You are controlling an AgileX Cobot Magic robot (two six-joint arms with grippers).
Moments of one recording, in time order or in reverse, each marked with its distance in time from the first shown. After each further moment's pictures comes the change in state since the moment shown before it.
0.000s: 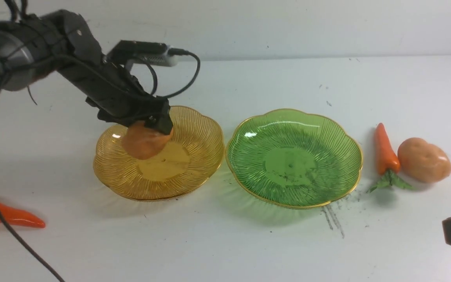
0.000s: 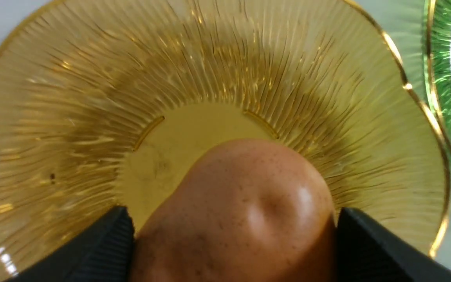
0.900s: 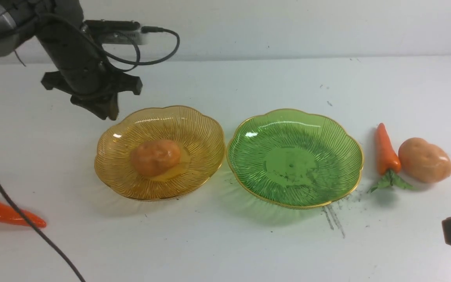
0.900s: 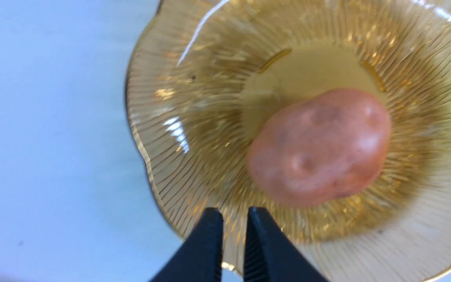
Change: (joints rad) right arm 0.000 0.000 0.000 0.003 -0.001 -0.019; left arm 0.038 -0.057 -0.184 0.285 0.354 -0.324
